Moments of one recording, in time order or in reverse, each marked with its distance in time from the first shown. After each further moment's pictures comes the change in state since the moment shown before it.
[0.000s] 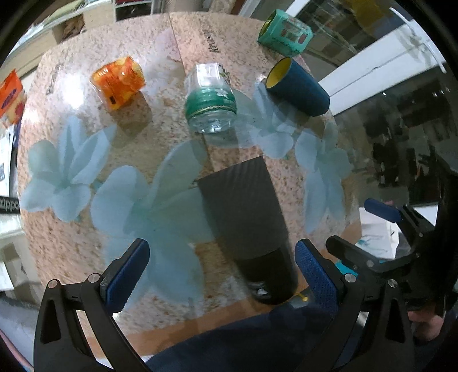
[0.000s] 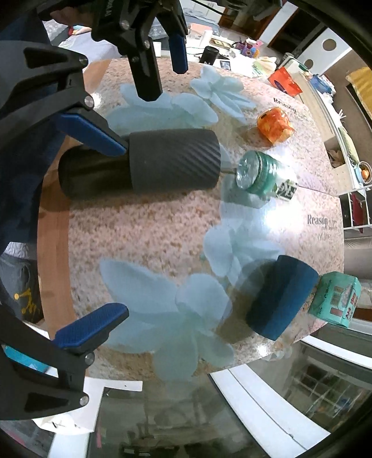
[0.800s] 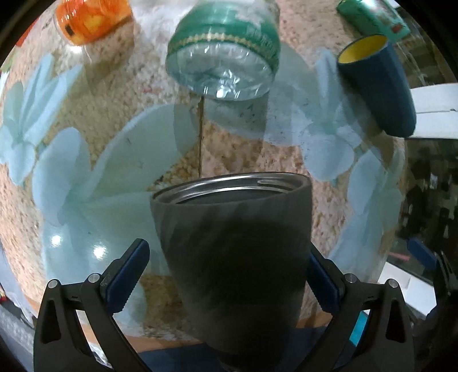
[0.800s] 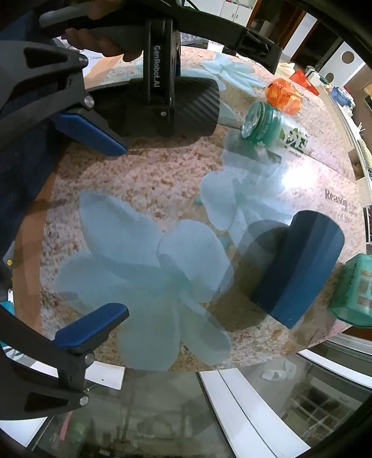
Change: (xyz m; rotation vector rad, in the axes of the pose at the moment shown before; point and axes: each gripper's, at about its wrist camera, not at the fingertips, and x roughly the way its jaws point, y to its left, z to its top) left arm 0.114 -0.015 0.038 -0.322 0.160 0.117; right arm 0.035 -0.082 0.027 -0.102 0.090 0.075
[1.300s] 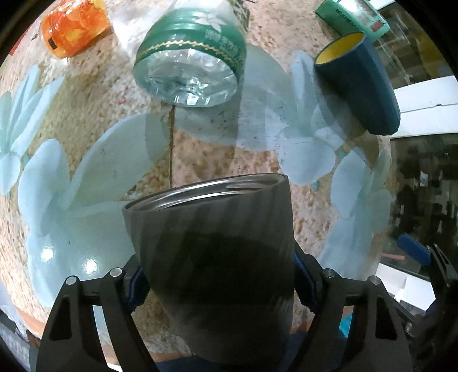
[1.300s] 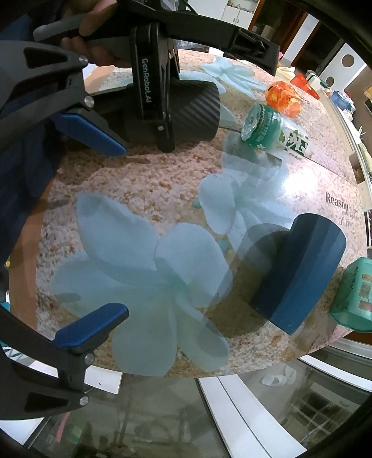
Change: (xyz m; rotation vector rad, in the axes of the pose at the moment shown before) left arm 0.002 -0.023 -0.016 0.048 -0.082 -0.049; right arm 0.000 0.000 0.001 -0.003 -0.002 0.027
